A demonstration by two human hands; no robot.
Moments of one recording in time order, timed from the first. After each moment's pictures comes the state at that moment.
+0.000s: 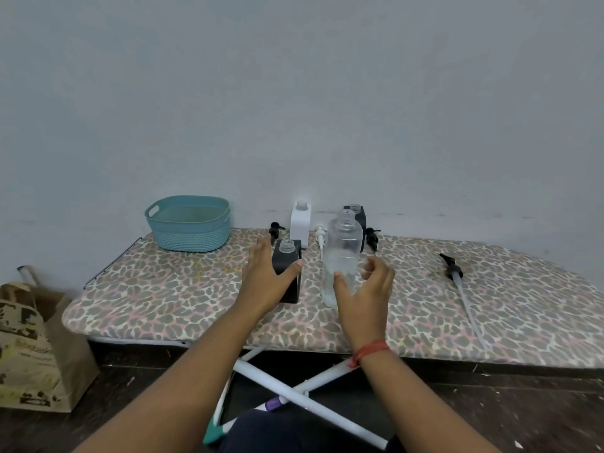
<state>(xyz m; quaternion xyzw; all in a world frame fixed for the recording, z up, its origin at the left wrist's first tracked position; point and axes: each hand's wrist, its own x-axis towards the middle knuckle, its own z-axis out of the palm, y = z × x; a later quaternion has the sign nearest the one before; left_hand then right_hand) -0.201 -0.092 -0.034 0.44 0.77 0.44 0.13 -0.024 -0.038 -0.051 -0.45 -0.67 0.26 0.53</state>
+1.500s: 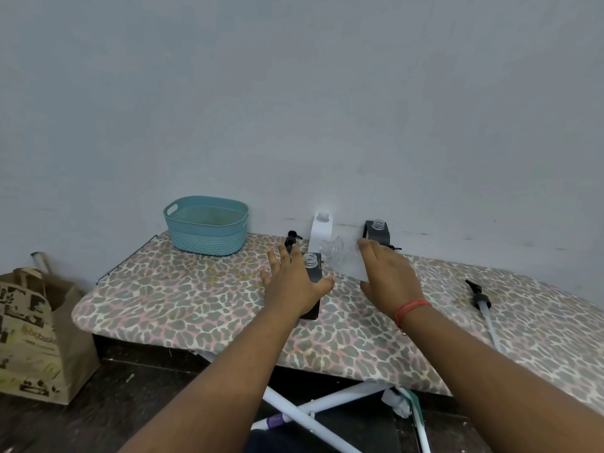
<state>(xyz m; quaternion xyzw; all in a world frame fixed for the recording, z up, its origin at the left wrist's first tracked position) -0.204 -0.052 -0.035 0.42 0.86 0.27 0.05 -0.035 0.051 -0.007 -0.31 -0.92 -0.11 0.21</state>
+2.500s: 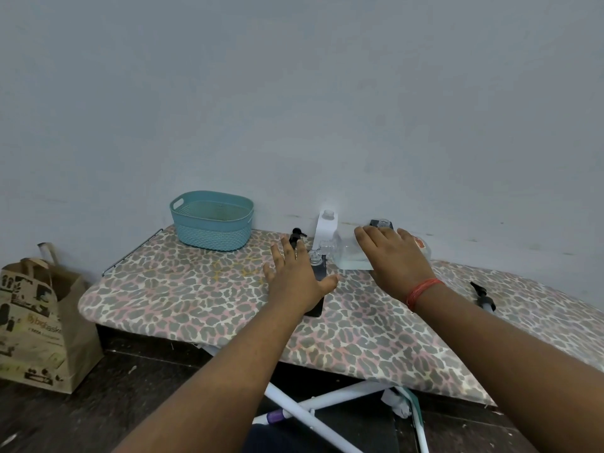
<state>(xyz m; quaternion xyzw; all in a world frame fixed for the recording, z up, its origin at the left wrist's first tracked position) -0.203 -0.054 -0.032 0.43 0.87 0.24 0.03 -0.038 0.058 0.028 -0.27 -0.93 -0.23 0.12</state>
